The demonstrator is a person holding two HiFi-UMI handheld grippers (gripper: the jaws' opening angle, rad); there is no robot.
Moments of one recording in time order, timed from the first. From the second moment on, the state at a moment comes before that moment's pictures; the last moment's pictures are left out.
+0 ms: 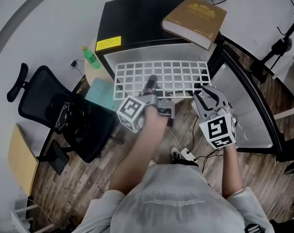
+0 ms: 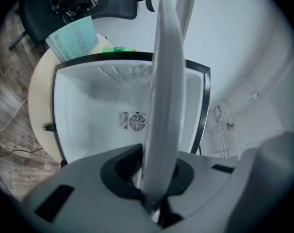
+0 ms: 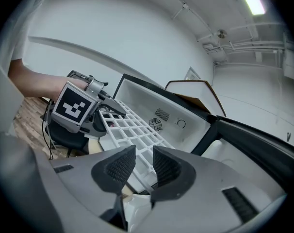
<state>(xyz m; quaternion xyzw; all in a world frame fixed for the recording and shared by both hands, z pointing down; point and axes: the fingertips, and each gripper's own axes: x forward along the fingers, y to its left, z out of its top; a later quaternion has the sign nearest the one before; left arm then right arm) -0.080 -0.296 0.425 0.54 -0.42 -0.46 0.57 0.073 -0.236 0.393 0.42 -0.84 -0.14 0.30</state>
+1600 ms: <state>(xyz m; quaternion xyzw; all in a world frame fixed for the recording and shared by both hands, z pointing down) -0.084 -0.298 0.427 0.51 -0.43 -0.48 0.56 0.075 -0.227 0.395 0.40 -0.83 -0.21 0.32</state>
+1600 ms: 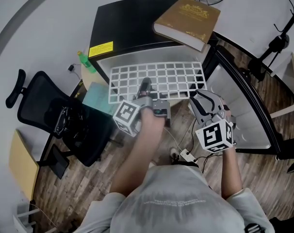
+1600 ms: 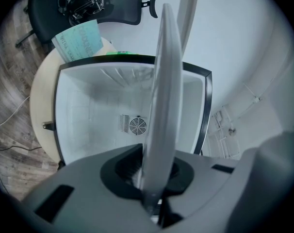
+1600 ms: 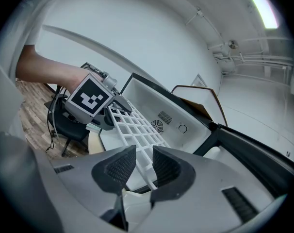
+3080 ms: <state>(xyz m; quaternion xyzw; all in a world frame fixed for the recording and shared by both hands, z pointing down) -0.084 -0.302 0.429 0.51 -0.43 -0.50 0.56 0.066 -0.226 0.411 0.31 -0.84 -0.23 0.37</state>
